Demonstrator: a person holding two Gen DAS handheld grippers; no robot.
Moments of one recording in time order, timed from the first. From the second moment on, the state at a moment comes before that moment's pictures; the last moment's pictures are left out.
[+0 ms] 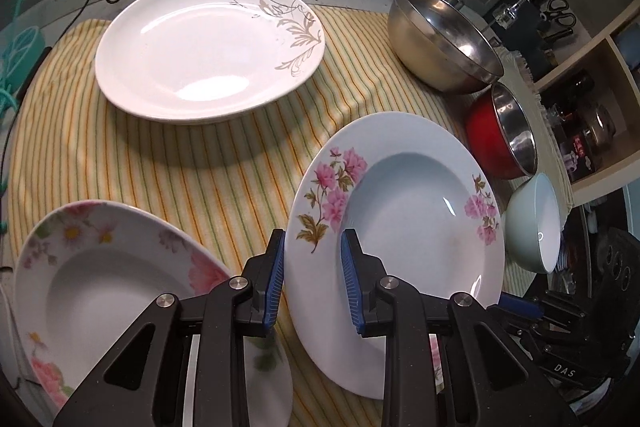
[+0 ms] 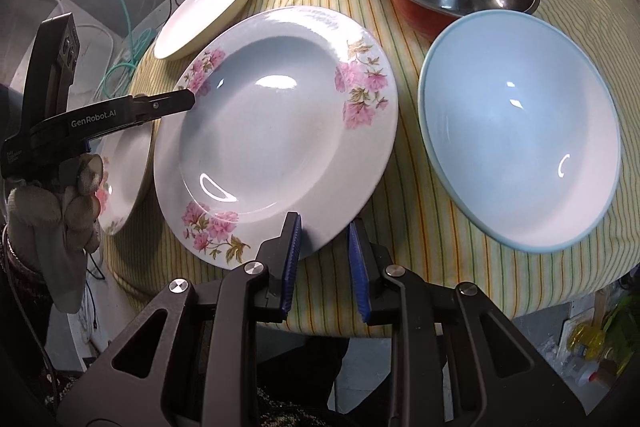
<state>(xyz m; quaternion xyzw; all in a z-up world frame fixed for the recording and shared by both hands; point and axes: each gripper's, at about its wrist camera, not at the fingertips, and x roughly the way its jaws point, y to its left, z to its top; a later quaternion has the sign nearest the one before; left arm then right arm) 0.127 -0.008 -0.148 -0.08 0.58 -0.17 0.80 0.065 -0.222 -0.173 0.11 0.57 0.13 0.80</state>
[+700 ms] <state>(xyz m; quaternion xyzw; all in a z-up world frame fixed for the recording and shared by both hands) 0.106 -0.029 -0.149 -0.04 0.58 -0.16 0.80 0.034 -0.222 -0.177 0.09 0.58 0.18 0.79</state>
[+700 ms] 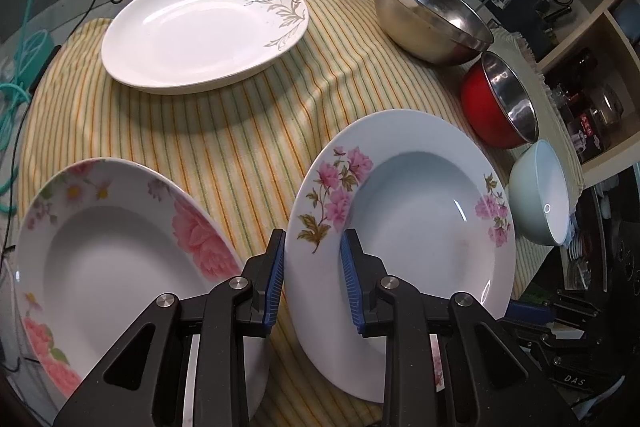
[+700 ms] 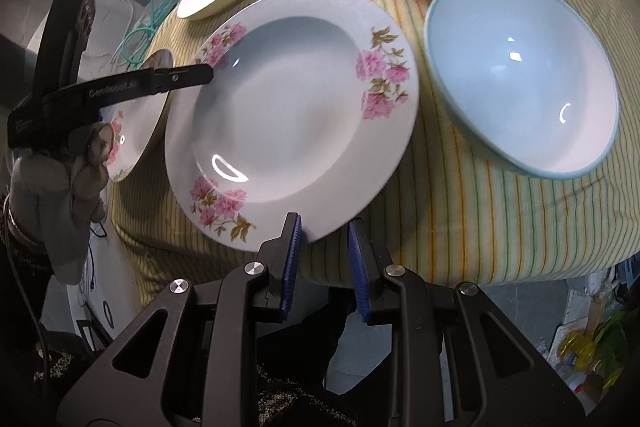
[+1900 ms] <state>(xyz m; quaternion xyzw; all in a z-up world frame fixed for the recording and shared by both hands) 0.038 0.076 -0.101 -0.18 0.48 -0.04 0.86 0.072 -0.159 -0.122 0.04 0.52 0.27 0.81</state>
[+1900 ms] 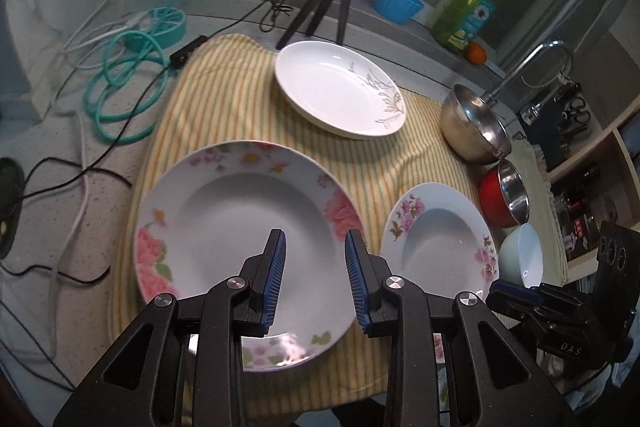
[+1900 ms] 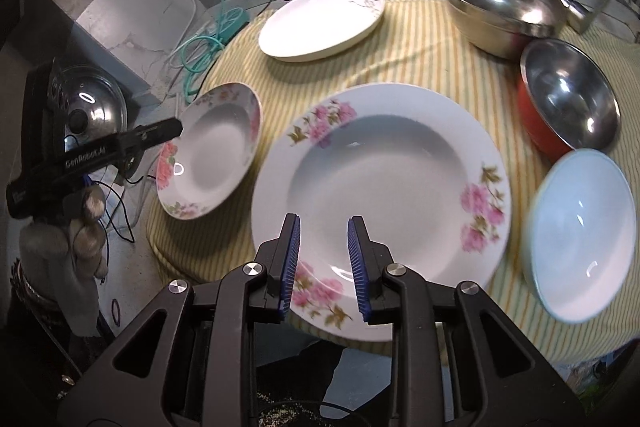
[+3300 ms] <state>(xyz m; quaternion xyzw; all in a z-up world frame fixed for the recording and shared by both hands) 0.008 0.168 -0.154 -0.29 0.49 0.05 0.82 0.157 -0.030 -0.171 -0.02 0.57 0.33 0.76</state>
